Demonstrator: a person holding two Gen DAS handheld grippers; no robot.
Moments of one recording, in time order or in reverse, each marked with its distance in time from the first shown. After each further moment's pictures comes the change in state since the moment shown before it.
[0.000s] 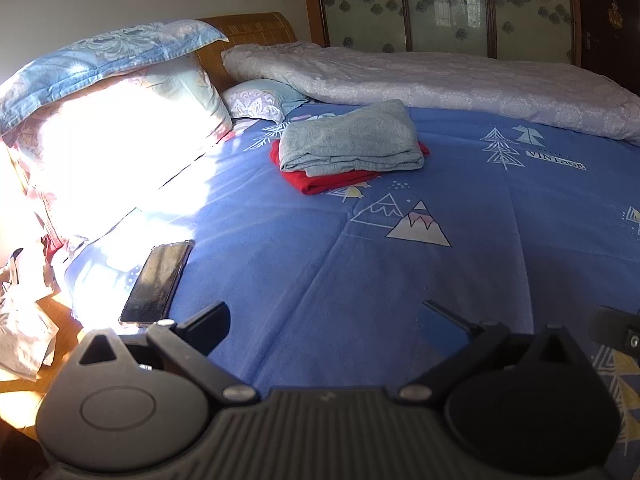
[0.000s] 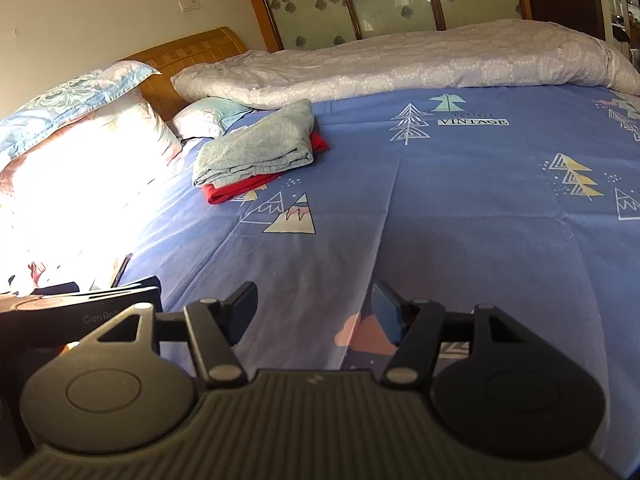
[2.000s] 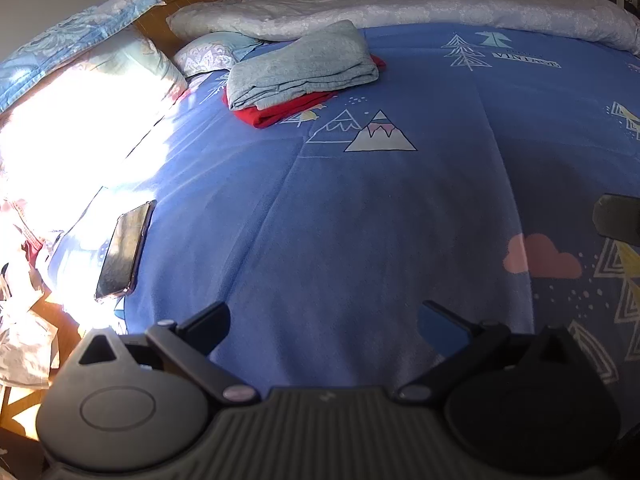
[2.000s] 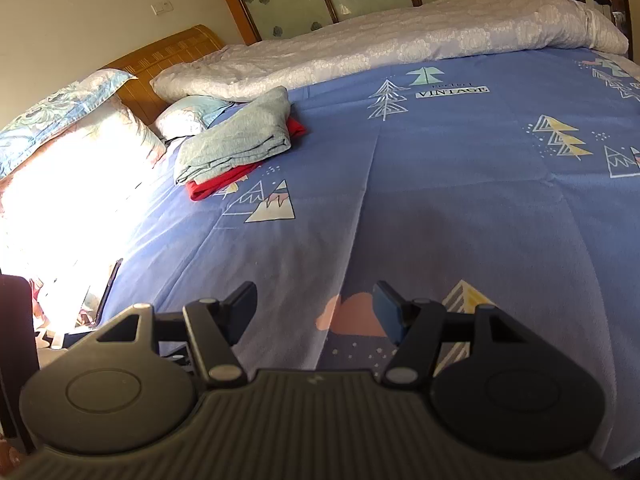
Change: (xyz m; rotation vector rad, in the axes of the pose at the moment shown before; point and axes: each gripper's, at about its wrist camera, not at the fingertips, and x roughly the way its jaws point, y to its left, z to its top) left arm 0.024 -0.036 -0.027 0.188 0.190 -0.017; right arm 0.010 -0.015 -0.006 0.096 0.039 -0.012
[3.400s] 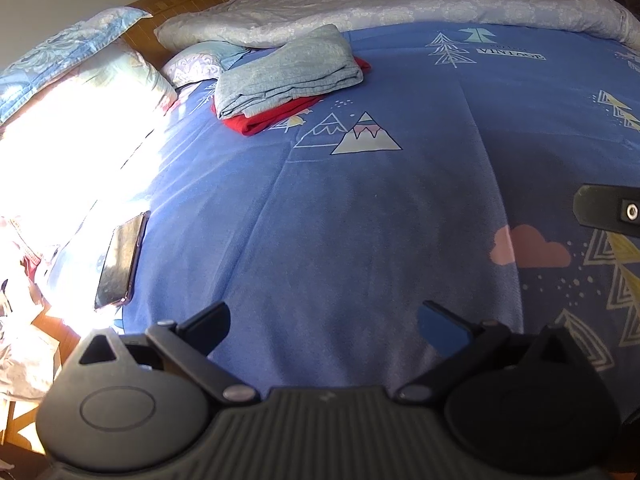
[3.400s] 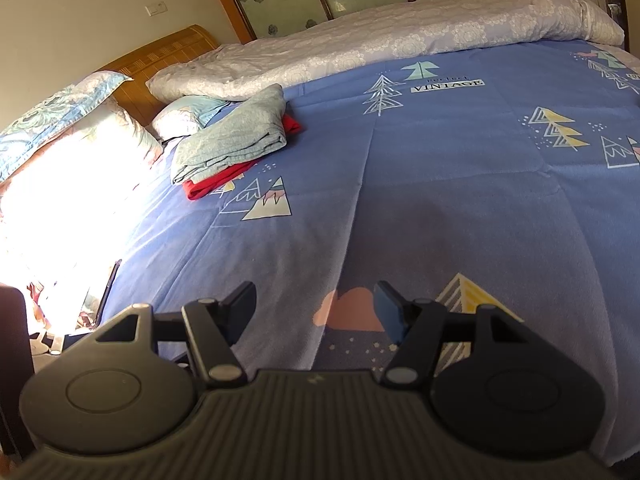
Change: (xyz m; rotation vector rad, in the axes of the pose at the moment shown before) left arm -0.006 -0.009 -0.002 0.042 -0.014 -0.003; right arm 0.000 -0.004 0.000 0.021 0.007 -0.004
